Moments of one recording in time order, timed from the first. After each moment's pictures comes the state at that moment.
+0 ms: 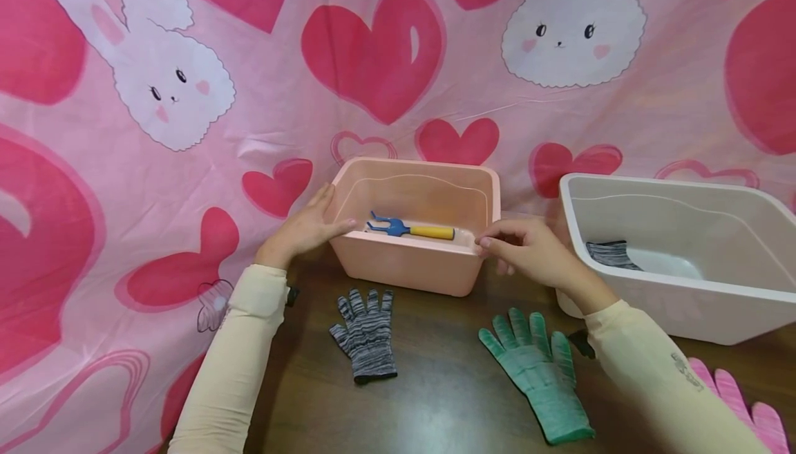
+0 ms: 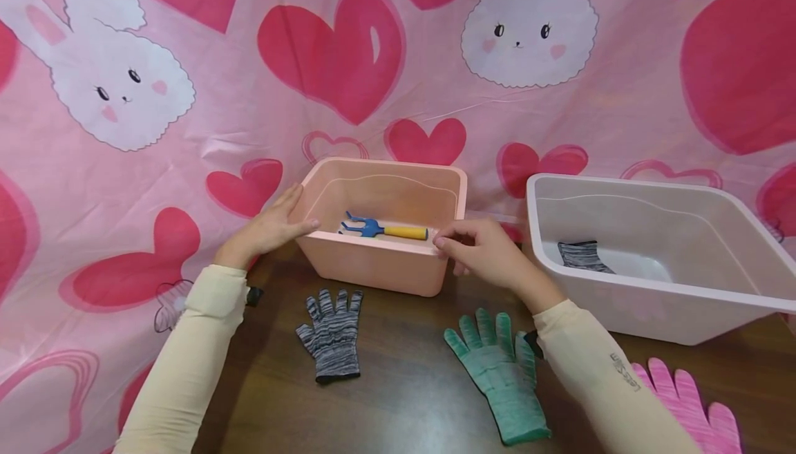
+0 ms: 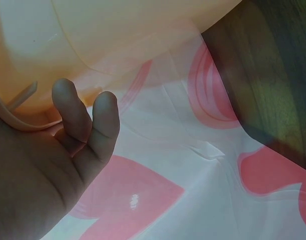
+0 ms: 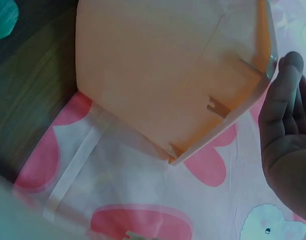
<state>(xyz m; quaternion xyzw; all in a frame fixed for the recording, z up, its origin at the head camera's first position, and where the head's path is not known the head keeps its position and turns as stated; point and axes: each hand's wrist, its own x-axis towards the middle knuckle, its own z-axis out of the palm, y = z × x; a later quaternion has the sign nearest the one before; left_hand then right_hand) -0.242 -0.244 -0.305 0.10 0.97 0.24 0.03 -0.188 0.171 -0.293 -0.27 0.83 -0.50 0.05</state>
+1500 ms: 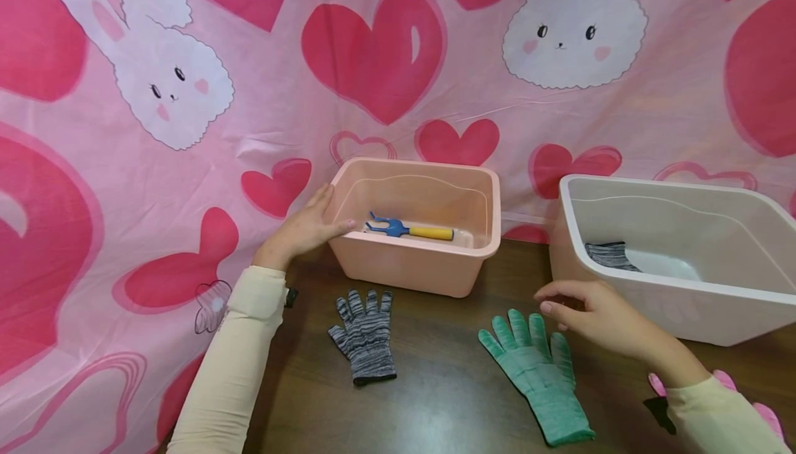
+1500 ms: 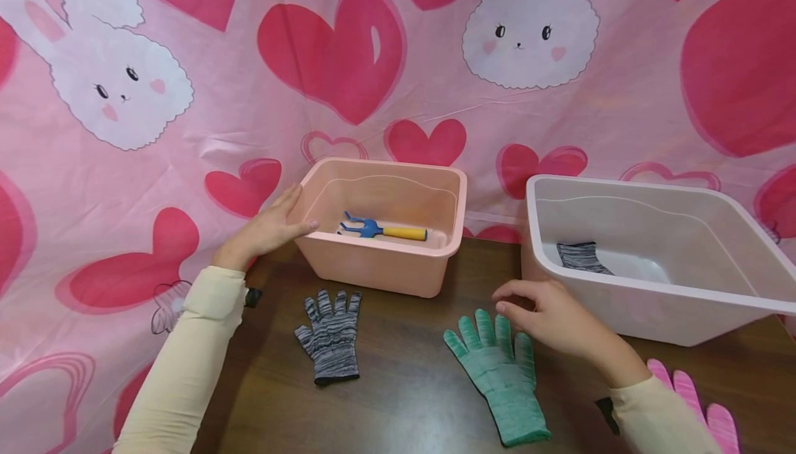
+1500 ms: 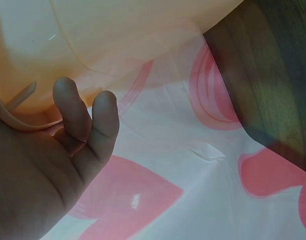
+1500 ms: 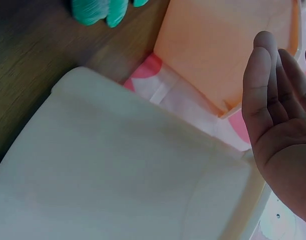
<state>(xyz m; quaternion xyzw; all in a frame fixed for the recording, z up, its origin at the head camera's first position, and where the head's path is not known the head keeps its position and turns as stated) -0.245 -0.245 -0.308 0.12 0.96 0.24 0.02 -0.128 0.248 -0.330 -0.24 0.88 -0.40 0.08</state>
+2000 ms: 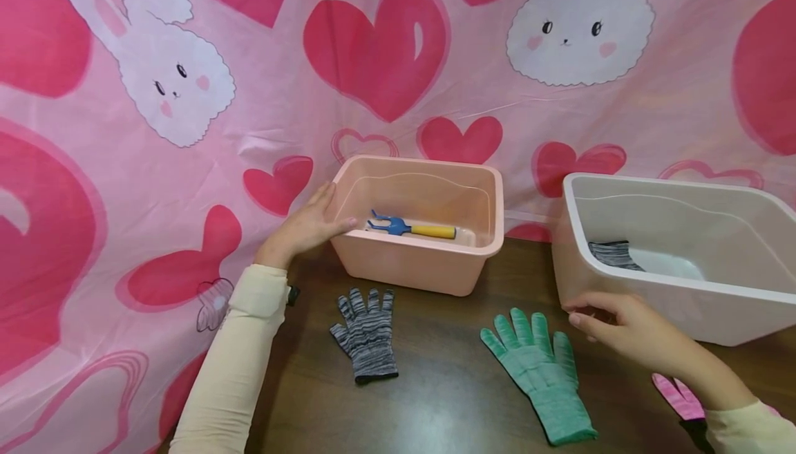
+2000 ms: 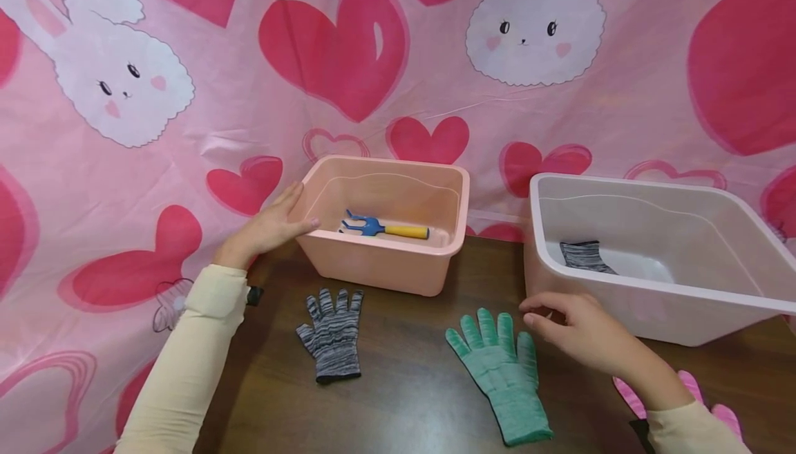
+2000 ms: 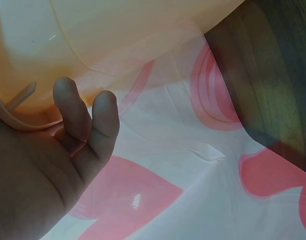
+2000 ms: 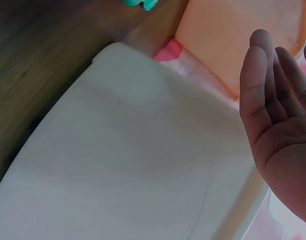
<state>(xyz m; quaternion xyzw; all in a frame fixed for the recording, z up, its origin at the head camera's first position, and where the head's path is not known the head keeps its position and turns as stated) -0.244 -0.246 -0.308 0.10 0.96 0.25 0.03 -0.113 0.276 -0.343 -0.23 0.91 -0.35 0.04</state>
